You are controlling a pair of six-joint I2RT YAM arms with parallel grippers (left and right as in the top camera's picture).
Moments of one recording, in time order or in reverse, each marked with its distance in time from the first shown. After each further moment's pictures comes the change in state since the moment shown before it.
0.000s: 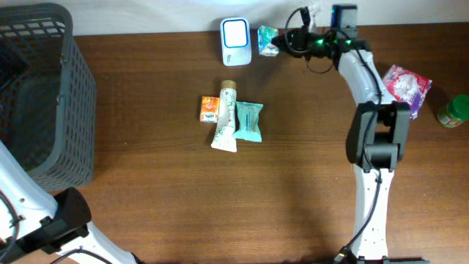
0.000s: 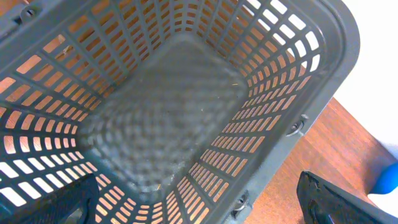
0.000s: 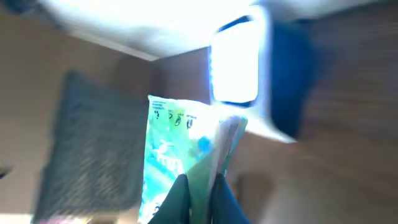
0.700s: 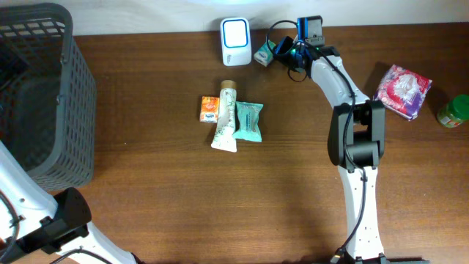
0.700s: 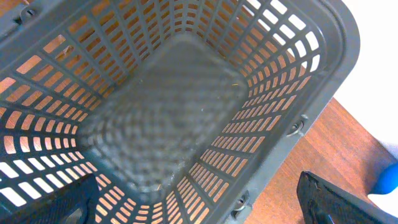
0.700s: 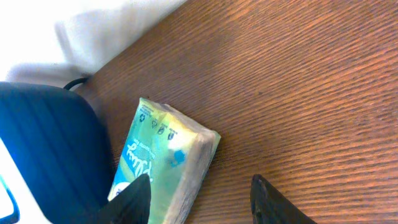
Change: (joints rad) left arm 0.000 0.000 0.000 0.000 0.000 0.000; right arm 0.137 0.057 0.000 -0.076 0.906 0.183
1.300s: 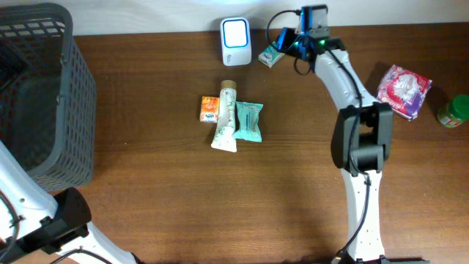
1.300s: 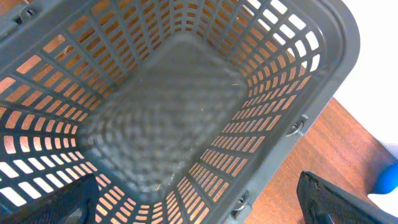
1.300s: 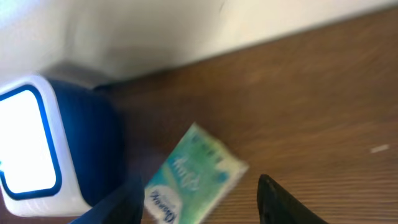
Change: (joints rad) left arm 0.000 0.000 0.000 0.000 0.000 0.000; right arm 0.008 -0.073 0.001 -0.022 0.068 -0.223
